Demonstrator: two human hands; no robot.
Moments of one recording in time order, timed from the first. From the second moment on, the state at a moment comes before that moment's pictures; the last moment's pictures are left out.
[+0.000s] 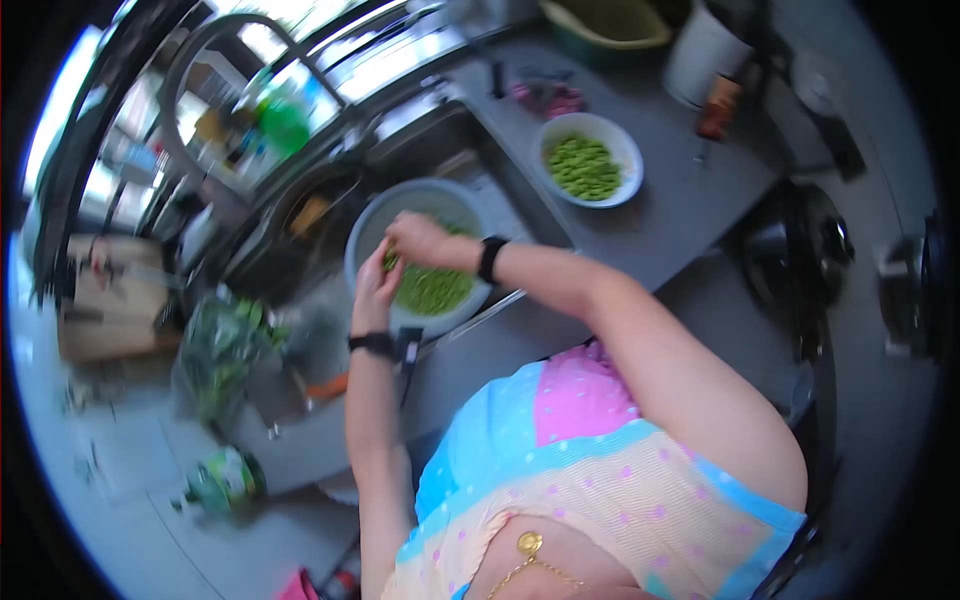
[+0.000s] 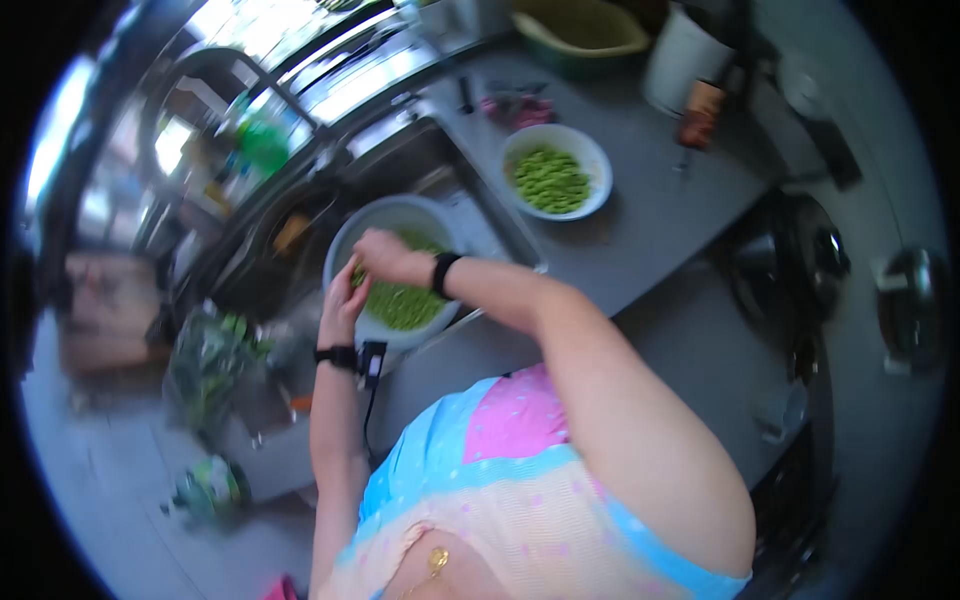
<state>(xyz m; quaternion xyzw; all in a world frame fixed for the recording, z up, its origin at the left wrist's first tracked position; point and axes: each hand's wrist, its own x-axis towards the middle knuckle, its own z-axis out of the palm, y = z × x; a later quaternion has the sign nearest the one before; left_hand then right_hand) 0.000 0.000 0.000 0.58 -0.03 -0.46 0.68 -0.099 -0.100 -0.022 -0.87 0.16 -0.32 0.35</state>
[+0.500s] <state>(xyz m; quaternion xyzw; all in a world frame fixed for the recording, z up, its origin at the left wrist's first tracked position) -0.129 0.002 -0.038 0.38 -0.02 -0.56 0.74 -0.227 -0.136 -0.042 -0.51 0.21 -0.12 0.83</state>
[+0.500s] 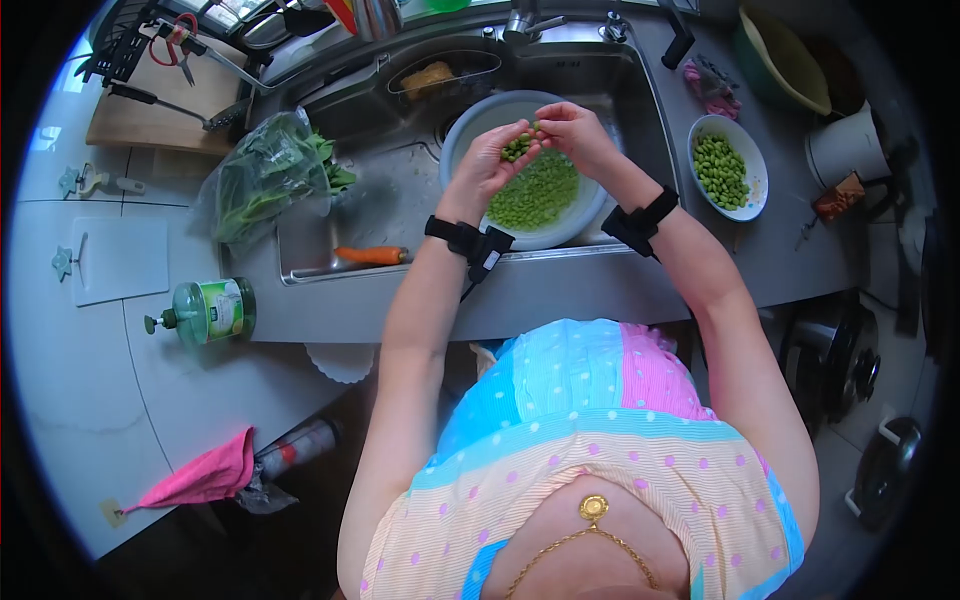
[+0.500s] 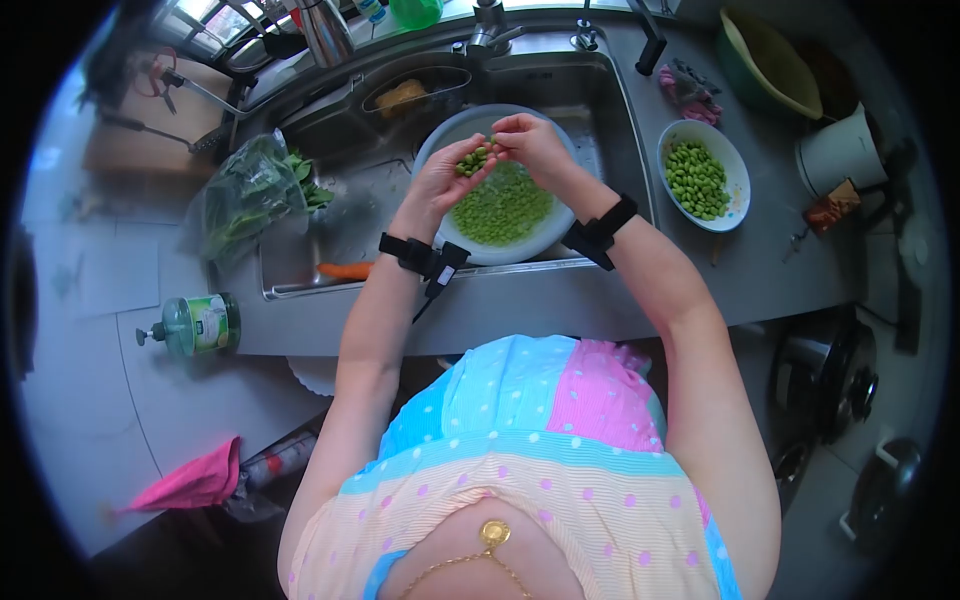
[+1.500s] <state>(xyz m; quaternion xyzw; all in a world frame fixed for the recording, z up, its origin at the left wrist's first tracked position) -0.131 0.000 -0.040 0.42 -0.01 -0.52 0.75 -0.227 -0.123 -0.038 -0.79 0.15 -0.21 0.55</state>
